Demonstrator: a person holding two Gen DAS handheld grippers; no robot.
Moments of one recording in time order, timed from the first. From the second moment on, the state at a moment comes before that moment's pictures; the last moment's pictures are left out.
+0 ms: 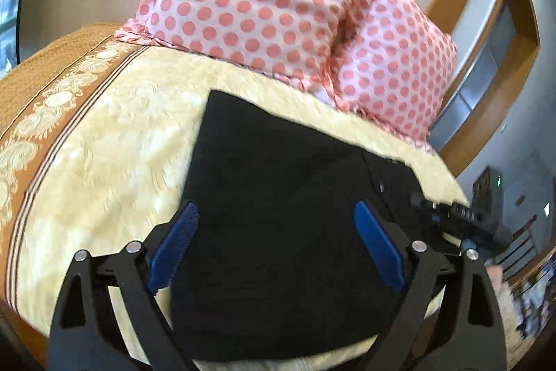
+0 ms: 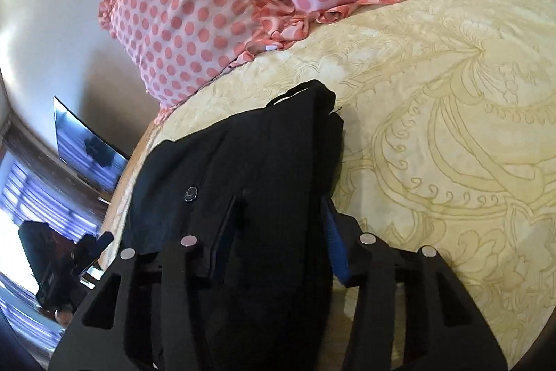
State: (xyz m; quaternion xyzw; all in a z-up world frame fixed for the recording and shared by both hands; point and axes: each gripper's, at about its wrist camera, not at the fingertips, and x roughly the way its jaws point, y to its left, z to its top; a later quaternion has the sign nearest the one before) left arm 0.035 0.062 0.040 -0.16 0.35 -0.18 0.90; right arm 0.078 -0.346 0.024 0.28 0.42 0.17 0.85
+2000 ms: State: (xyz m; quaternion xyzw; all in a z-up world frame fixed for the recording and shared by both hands) left arm 0.135 -0.031 0.036 0.00 0.39 -0.15 0.91; right arm 0.098 -0.336 0.068 0.13 0.37 0.09 0.92
